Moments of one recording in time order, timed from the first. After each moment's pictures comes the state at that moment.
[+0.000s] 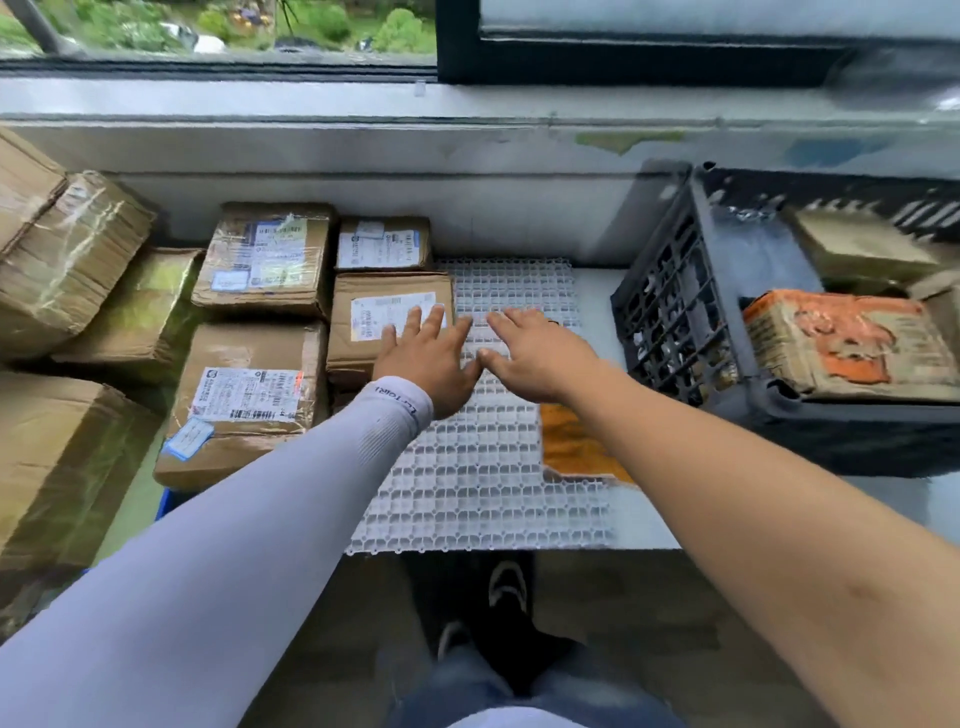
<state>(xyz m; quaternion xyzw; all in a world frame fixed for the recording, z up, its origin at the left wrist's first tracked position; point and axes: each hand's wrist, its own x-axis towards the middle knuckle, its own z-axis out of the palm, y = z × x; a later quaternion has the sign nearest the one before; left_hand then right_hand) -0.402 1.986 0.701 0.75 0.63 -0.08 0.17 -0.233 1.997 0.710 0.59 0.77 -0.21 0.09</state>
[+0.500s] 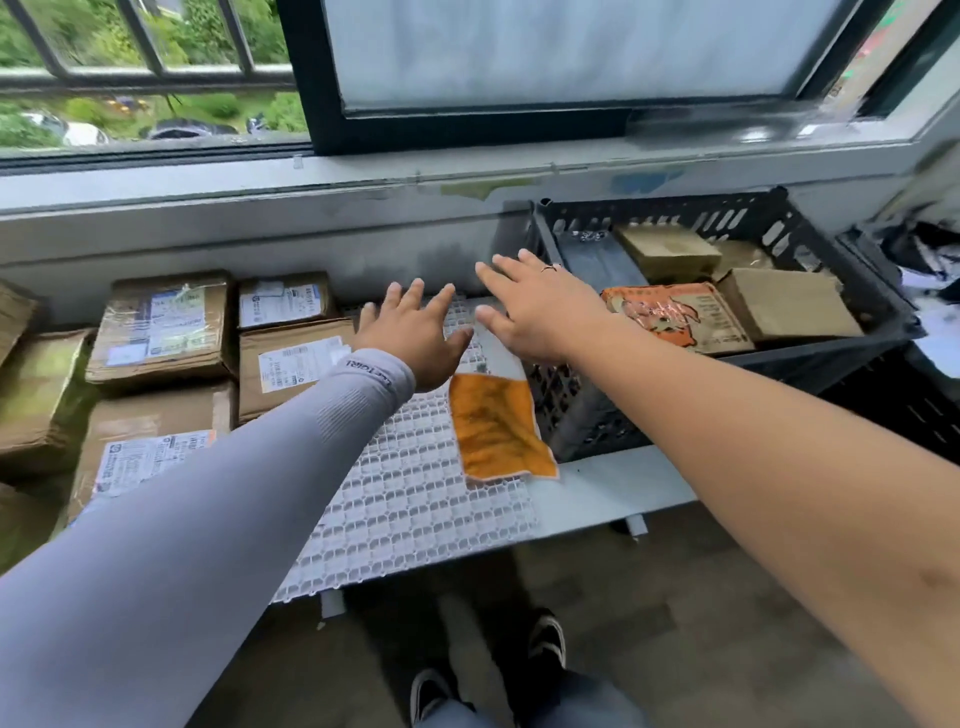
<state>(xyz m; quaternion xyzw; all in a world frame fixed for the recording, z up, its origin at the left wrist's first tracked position) -0.317 1.981 0.788 0.81 0.57 -0.02 0.13 -0.136 1.958 0.827 0.65 0.76 -0.07 0.06</state>
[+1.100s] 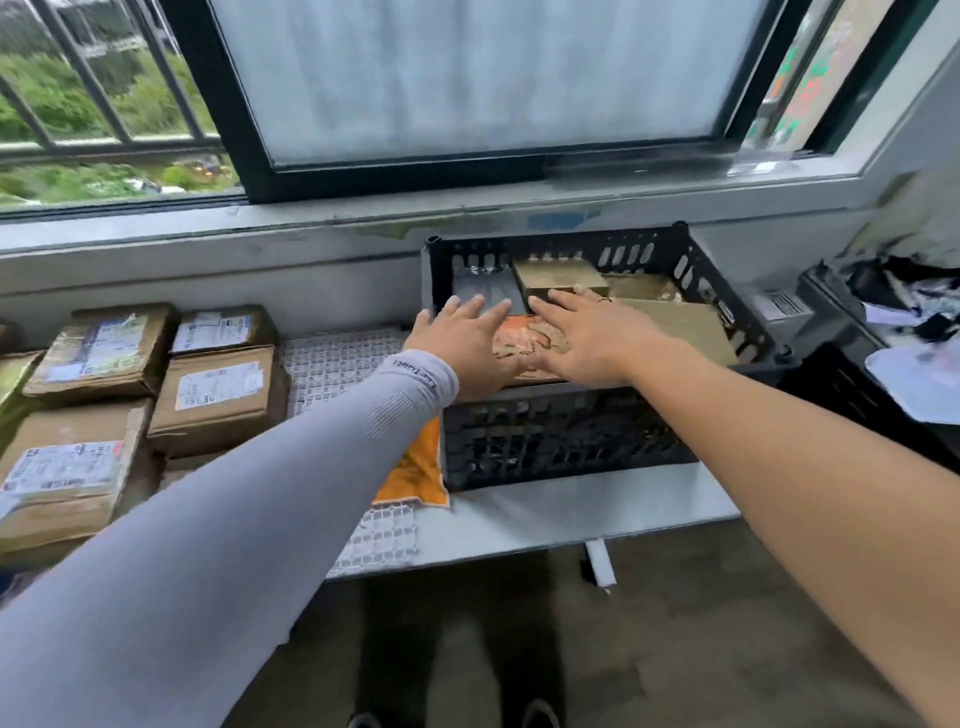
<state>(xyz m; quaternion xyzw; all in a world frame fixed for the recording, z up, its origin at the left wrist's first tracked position) -0.076 1.913 0.836 0.84 0.53 -0.03 0.12 0.120 1.895 0.844 0.65 0.75 -0.07 0.12</state>
